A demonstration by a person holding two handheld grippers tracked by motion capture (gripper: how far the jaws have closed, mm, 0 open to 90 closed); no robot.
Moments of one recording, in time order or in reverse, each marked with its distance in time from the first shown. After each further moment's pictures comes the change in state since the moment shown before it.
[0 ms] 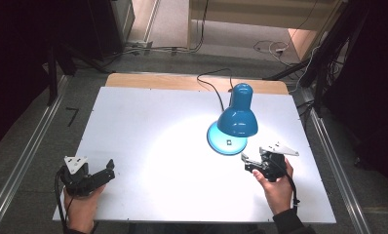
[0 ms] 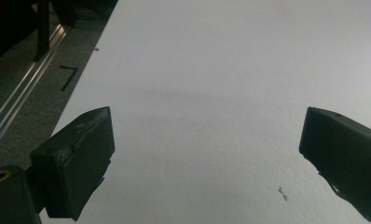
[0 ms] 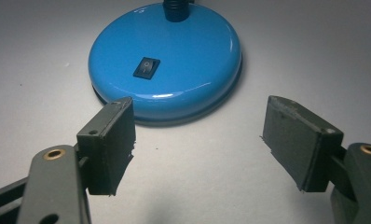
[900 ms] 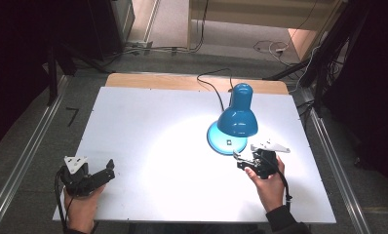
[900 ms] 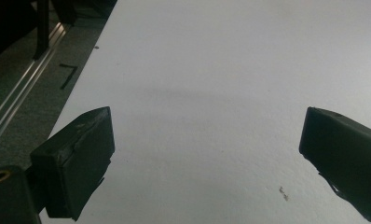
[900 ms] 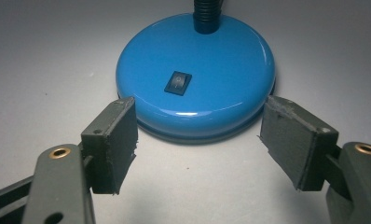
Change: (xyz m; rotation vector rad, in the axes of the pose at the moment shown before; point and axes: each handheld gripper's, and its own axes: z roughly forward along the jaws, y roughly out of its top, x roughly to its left) left arm 0.000 0.000 0.001 0.008 -0.002 -0.004; right arm 0.018 0.008 0.010 -0.007 0.038 -0.019
